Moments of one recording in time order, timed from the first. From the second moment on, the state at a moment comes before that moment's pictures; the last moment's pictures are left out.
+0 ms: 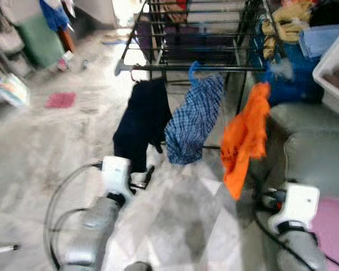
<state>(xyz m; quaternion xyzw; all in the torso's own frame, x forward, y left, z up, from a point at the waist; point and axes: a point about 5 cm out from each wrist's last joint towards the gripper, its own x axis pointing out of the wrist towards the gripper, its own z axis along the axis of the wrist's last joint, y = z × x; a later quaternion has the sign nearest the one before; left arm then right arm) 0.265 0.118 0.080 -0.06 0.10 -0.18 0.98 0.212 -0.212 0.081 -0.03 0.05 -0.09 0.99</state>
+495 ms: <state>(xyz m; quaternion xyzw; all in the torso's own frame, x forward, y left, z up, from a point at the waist) 0.263 0.128 0.078 -0.06 0.11 -0.18 0.98 0.215 -0.209 0.074 -0.03 0.05 -0.10 0.99</state>
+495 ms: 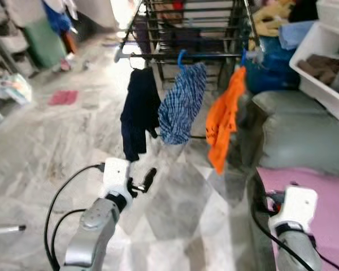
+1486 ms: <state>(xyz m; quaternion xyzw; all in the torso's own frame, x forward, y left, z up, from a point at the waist) 0.258 0.129 0.071 -0.06 0.12 -0.17 0.98 0.221 -0.210 0.073 -0.04 0.05 -0.07 1.00</state>
